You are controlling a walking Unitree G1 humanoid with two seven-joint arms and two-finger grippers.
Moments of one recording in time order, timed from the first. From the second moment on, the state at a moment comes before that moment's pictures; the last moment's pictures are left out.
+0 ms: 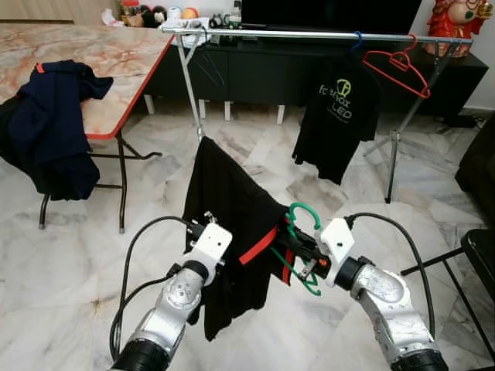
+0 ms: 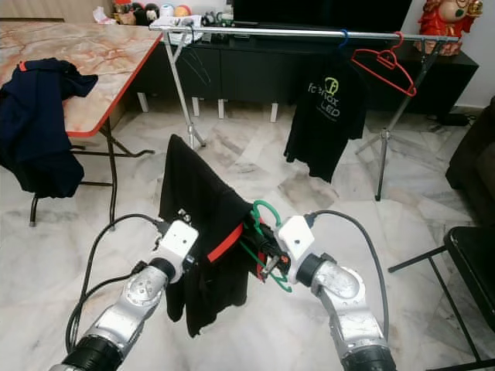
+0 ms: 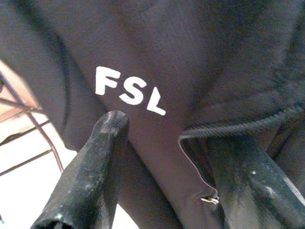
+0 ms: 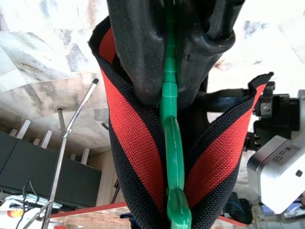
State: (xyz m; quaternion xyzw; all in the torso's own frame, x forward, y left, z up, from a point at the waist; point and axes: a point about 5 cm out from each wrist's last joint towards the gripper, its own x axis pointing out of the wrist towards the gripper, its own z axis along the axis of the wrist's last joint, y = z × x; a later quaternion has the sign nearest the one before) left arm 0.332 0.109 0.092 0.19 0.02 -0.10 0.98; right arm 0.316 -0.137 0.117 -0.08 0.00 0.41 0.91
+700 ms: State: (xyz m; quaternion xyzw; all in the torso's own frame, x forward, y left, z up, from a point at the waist) left arm 0.336 0.103 0.102 0.10 -0.01 -0.08 0.99; right arm 0.309 -0.131 0.118 -0.07 0.01 0.44 0.90
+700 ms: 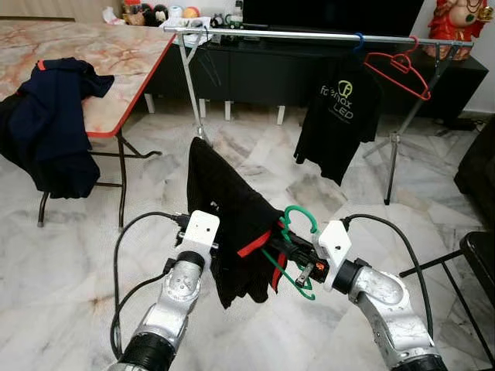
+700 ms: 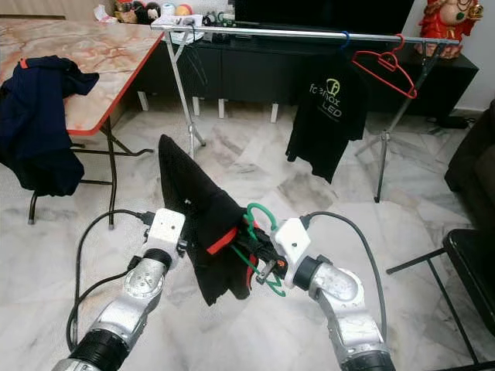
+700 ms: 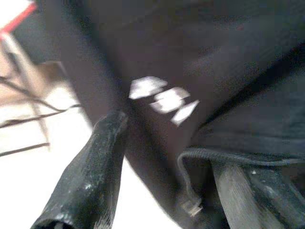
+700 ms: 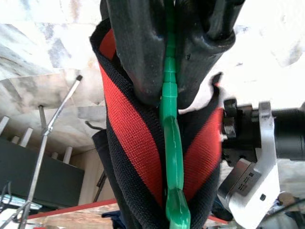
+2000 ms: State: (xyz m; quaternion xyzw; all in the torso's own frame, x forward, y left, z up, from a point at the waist) left arm 0.342 0.134 0.102 0.12 0.00 0.06 0.99; right arm 0.303 -0.132 0.114 -0.08 0.03 0.45 0.89
